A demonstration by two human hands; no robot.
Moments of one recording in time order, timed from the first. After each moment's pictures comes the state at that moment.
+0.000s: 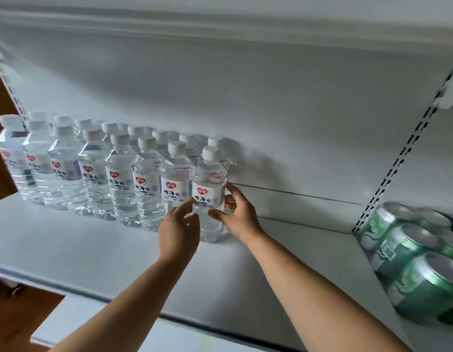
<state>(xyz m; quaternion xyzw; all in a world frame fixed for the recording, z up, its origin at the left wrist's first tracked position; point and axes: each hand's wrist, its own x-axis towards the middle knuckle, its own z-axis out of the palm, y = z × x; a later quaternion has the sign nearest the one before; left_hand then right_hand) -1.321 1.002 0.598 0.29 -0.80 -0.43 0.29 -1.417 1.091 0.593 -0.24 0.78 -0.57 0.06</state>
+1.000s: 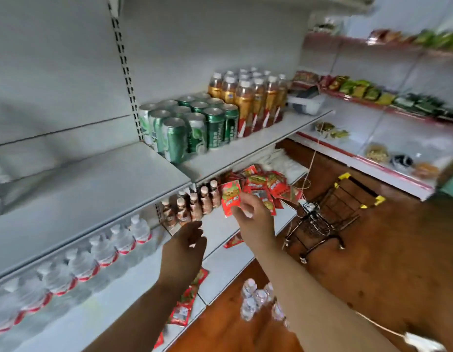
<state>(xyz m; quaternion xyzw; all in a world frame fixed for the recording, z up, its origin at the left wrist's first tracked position) -1.144 1.247 0.527 -0.14 -0.84 -0.52 -0.05 -1.120 1.399 0.539 0.23 0.78 -0.53 -0.22</state>
